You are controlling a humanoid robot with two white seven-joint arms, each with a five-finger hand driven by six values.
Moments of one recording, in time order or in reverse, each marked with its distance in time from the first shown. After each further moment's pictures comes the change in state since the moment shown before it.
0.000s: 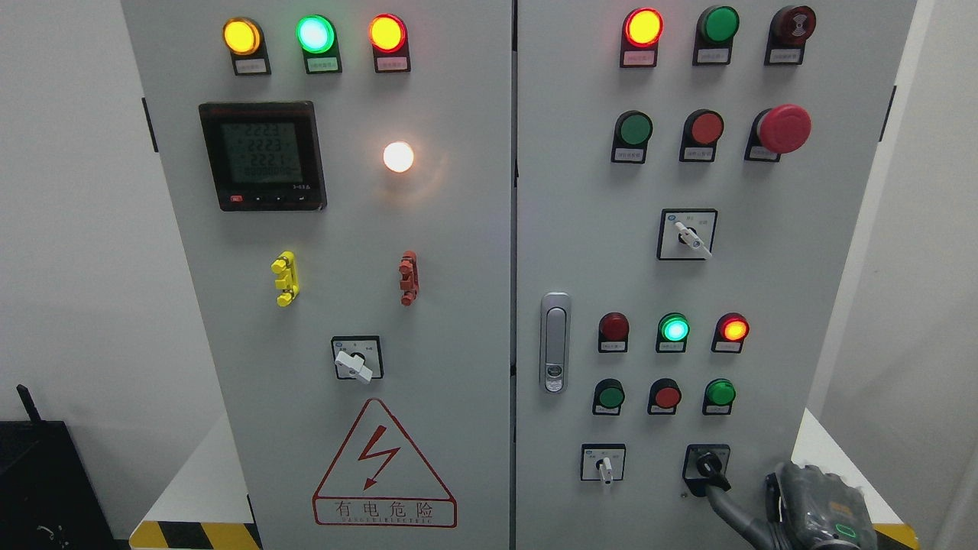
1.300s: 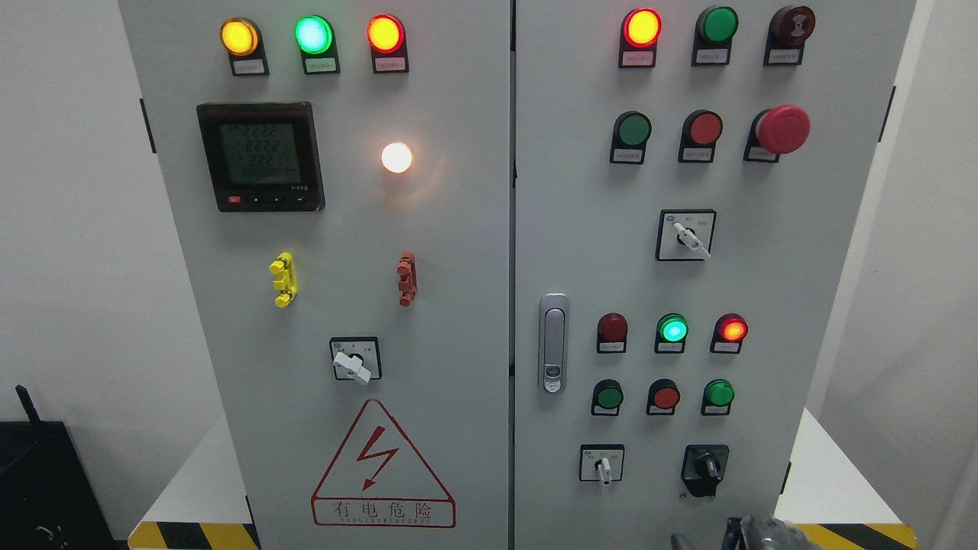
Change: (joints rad) left arm 0.000 0.000 0.000 0.000 0.000 0.000 0.000; right arm 0.244 0.106 0.007 -0.062 -0.245 -0.317 -0.230
